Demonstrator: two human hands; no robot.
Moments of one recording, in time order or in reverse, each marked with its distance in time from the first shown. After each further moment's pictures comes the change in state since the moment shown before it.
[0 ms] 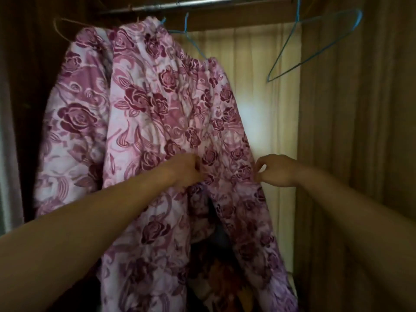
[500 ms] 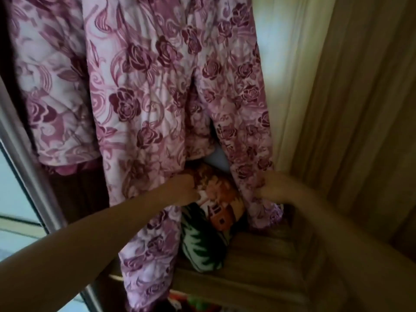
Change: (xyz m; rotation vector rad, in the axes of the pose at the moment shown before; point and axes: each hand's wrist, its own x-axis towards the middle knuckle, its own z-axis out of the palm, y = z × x) left_hand -0.115 -0.012 0.219 -0.198 -0.411 -0.181; right_hand -0.099 0.066 0.188 0.078 -0.409 0.092
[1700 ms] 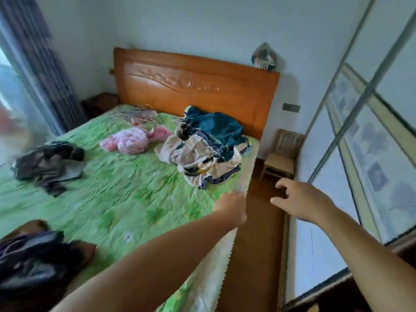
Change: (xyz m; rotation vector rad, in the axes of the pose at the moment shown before) left_hand -0.518 -0.079 0.229 -0.205 0.520 -1.646; right_hand -0.231 -0.396 0.302 -0.380 -0.461 -1.468
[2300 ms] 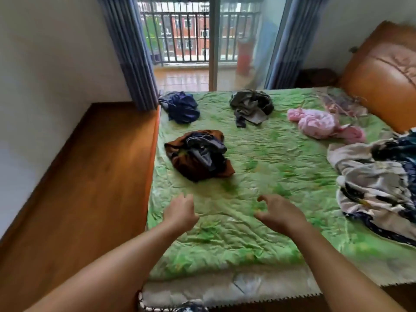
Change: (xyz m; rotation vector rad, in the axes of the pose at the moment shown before) left_hand -0.360 -0.145 0.068 -0.210 0.232 -1.347; right_hand -0.035 -0.242 0.158 -0.217 -0.467 -1.038
